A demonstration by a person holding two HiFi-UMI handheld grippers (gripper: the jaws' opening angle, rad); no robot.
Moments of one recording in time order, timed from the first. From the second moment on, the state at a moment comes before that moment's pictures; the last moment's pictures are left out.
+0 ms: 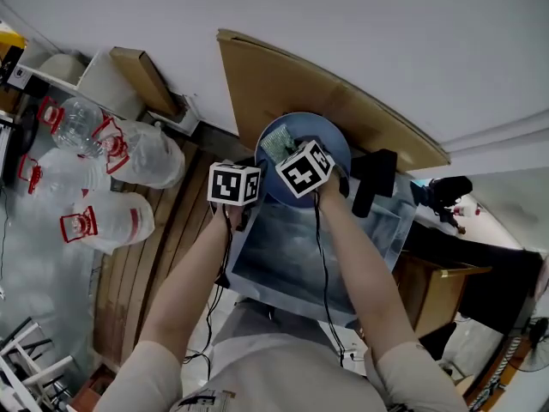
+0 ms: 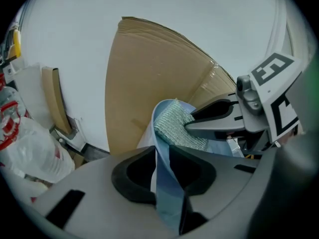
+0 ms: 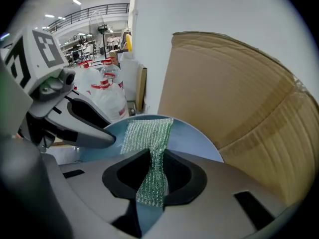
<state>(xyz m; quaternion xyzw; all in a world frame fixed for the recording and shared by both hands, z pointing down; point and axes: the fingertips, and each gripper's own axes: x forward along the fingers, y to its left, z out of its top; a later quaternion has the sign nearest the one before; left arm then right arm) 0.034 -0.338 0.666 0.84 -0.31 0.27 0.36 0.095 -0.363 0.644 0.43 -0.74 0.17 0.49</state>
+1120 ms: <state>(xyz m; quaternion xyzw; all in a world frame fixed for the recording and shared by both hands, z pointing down) -0.042 -0.344 0.660 0.78 -0.42 0.21 0.41 0.047 -0.260 0.663 0.22 -0.75 0.08 0.62</state>
